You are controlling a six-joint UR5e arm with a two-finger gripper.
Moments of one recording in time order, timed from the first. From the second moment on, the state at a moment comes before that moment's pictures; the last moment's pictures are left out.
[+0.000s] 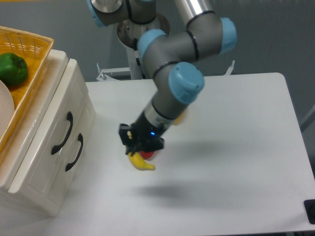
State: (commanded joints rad) arm 2.50 -1.97 -1.52 -1.20 1.14 0.53
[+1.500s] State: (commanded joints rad) arm 2.77 -2.08 -1.38 -1.13 1.48 1.53
